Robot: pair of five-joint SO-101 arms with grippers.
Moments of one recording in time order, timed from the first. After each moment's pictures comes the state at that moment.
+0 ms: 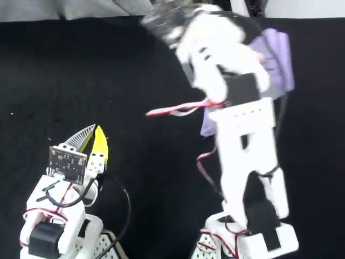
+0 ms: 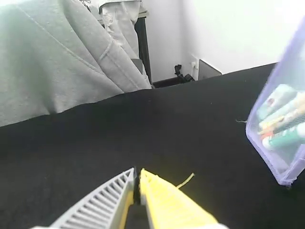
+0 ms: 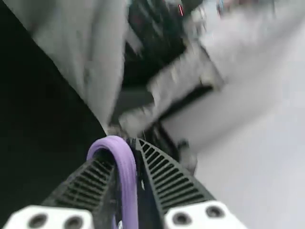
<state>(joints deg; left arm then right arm) 6.5 -104.7 66.5 62.0 -8.5 -17.4 -12.4 -12.7 47.6 47.4</state>
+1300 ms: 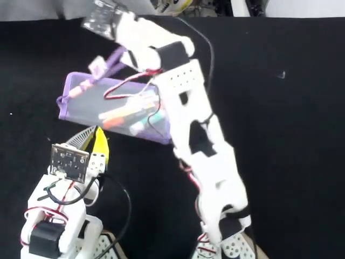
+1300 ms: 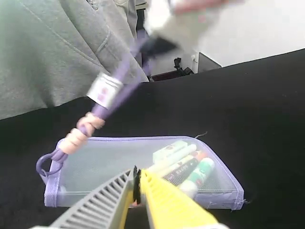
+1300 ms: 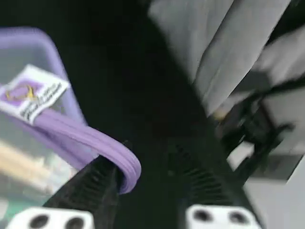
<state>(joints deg) 6.5 -104.7 67.6 62.0 -8.4 -26.0 40.3 -72.3 81.5 43.1</state>
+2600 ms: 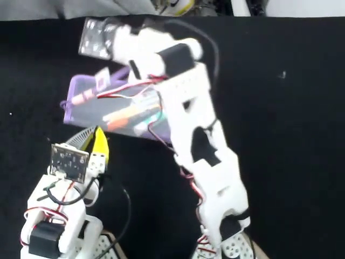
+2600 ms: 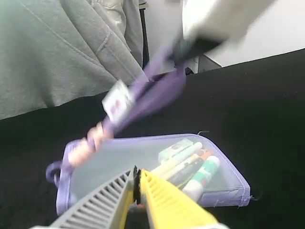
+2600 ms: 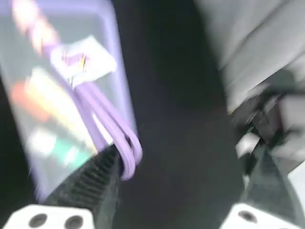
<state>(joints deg) 6.5 -104.7 67.6 62.0 -8.4 -28.2 34.4 -73.0 99.5 53.4</state>
